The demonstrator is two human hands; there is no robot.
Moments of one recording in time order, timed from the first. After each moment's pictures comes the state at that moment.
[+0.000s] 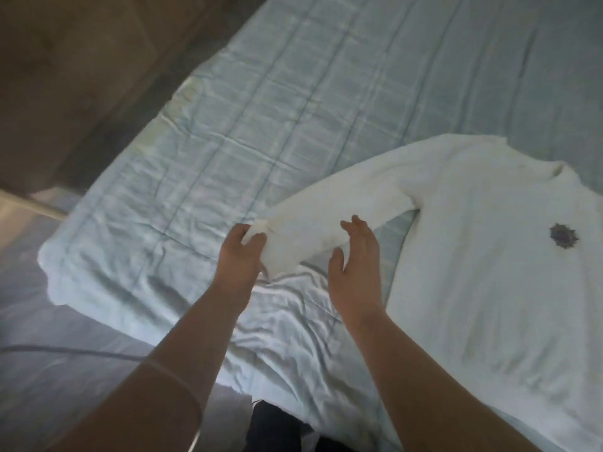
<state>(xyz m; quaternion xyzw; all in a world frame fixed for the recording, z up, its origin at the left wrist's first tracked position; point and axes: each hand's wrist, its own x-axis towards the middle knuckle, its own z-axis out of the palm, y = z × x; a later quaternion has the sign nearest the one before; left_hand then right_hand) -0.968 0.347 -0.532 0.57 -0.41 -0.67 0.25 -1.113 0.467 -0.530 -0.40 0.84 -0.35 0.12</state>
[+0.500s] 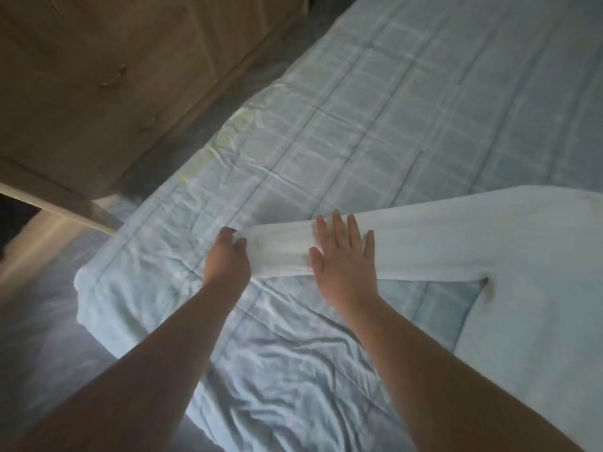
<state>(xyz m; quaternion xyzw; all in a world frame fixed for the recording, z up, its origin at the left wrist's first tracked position) -0.948 0.230 -0.585 0.71 -0.60 -0.34 0.15 -1.135 0.320 -0.599 -0.59 0.79 -0.03 0.14</state>
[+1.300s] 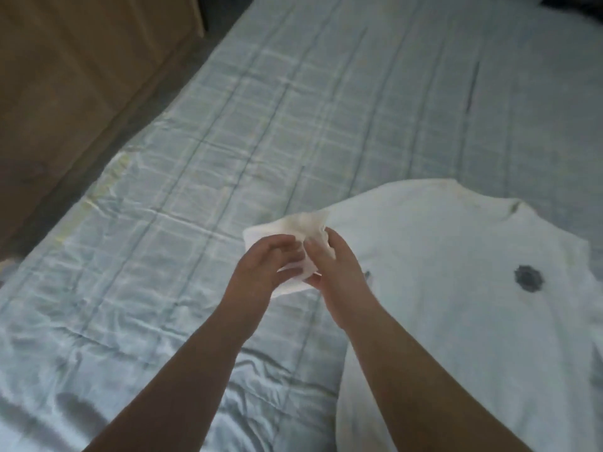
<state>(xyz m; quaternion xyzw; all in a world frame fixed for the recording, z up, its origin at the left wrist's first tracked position) -1.145 0.318 -0.492 0.41 -0.43 -0.77 0.24 -1.260 0.394 -0.476 -0.11 0.64 -0.58 0.49</state>
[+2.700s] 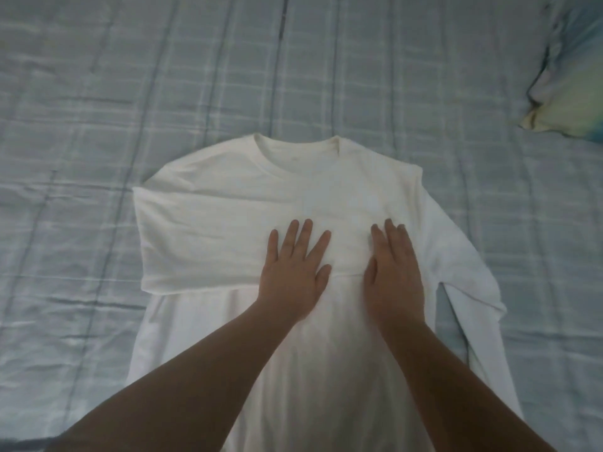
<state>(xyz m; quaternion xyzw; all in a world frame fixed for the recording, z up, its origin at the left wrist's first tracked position) -1.495 0.572 -0.645 0.16 -0.98 -0.10 -0.05 -1.591 0.727 -0.613 -0.26 0.95 -0.16 0.03</state>
